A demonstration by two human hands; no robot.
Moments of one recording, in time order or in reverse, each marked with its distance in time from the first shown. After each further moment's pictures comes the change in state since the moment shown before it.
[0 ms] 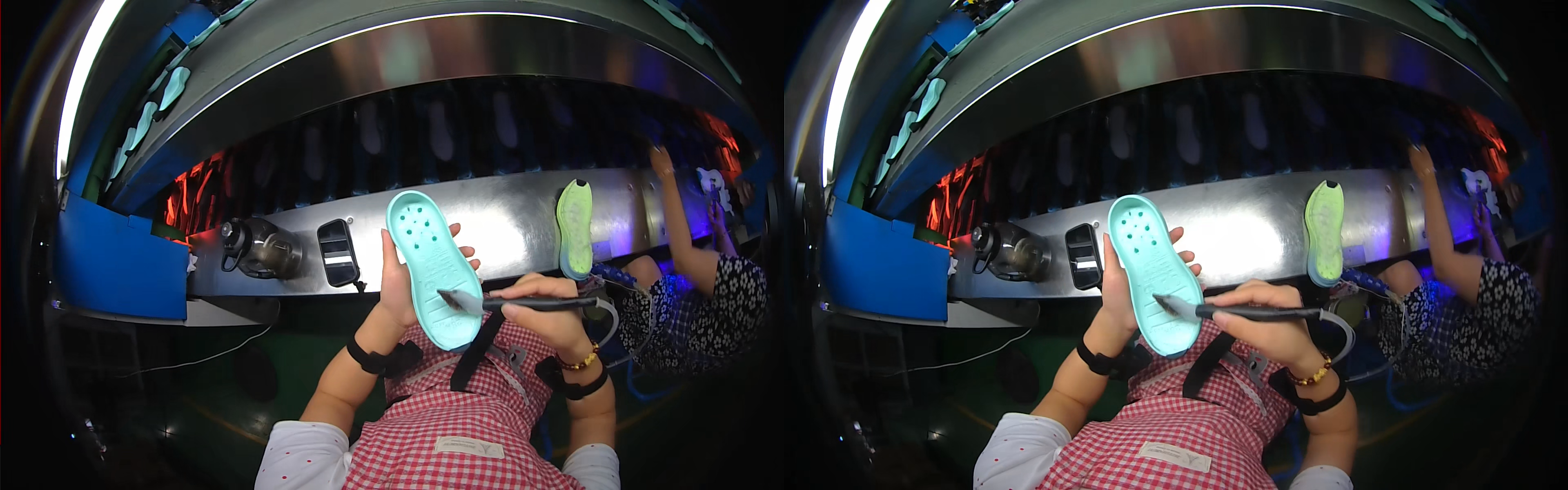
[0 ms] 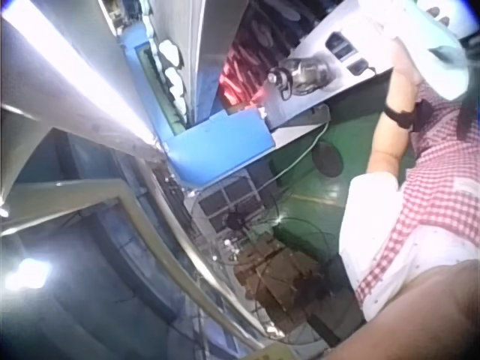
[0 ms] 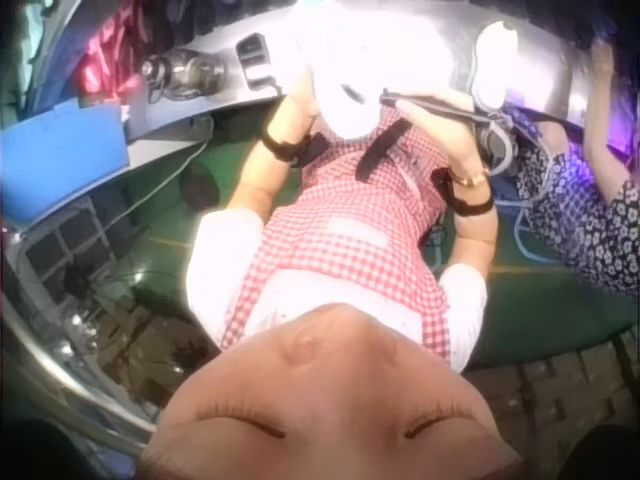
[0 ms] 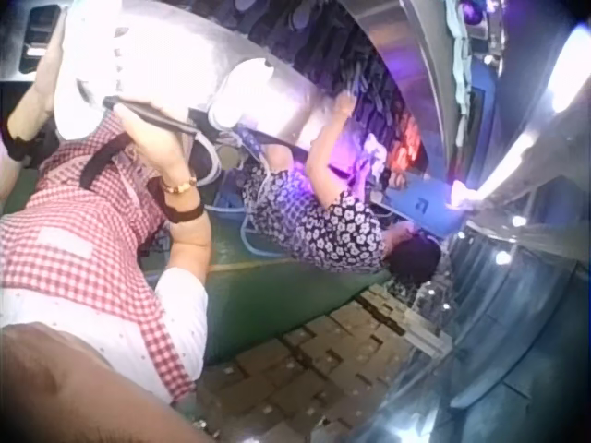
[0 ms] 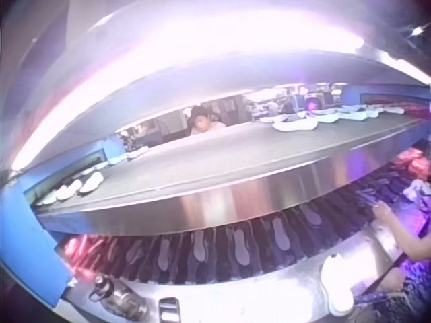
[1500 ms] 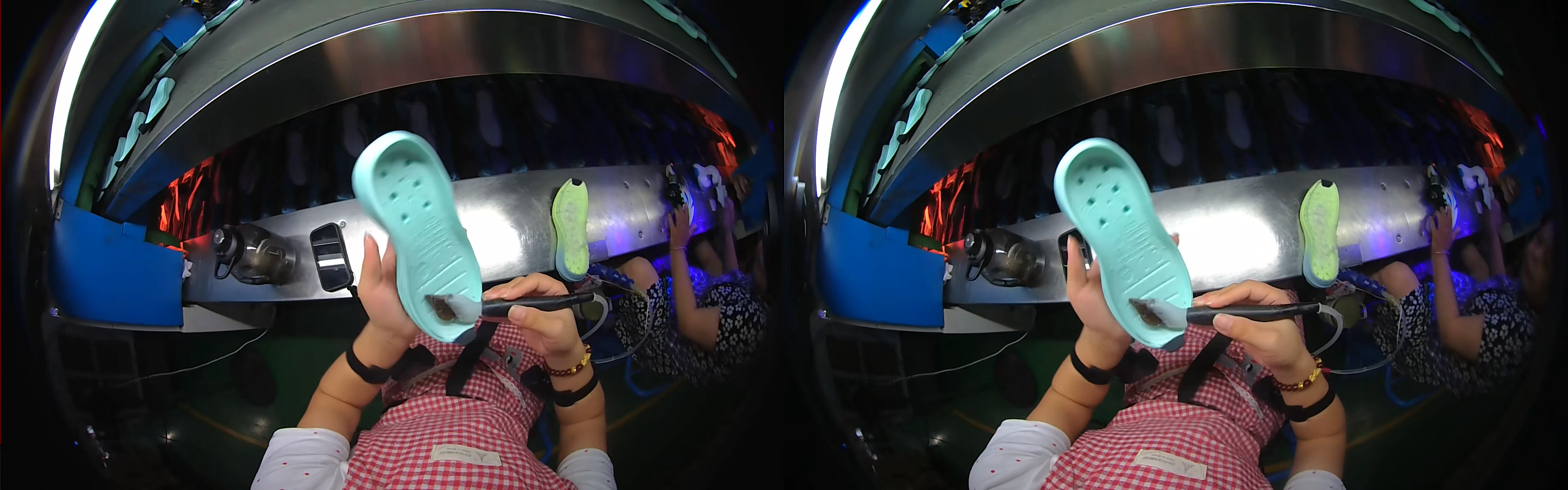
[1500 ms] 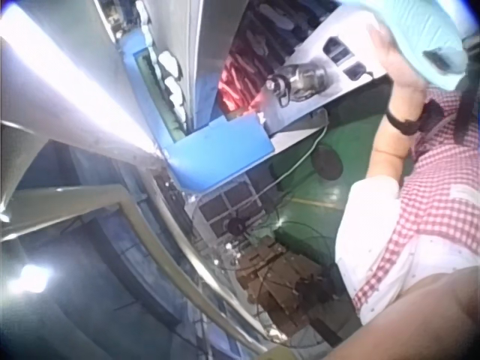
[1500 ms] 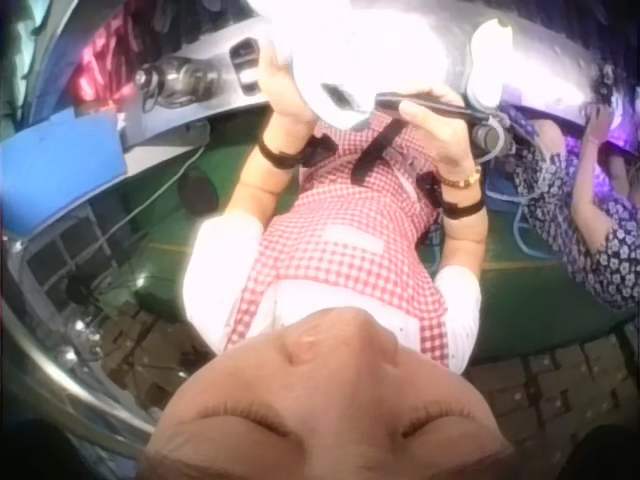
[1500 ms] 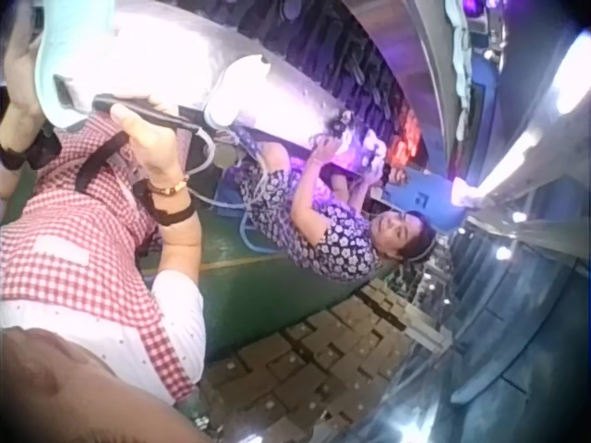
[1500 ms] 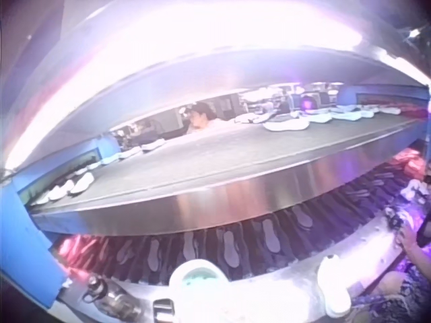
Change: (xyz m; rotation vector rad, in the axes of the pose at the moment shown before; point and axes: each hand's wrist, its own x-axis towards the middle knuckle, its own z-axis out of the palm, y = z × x) left_hand 0.006 0.004 0.054 0.258 0.222 0.308; right_hand 0.004 0.008 0.006 0.676 0.010 0.049
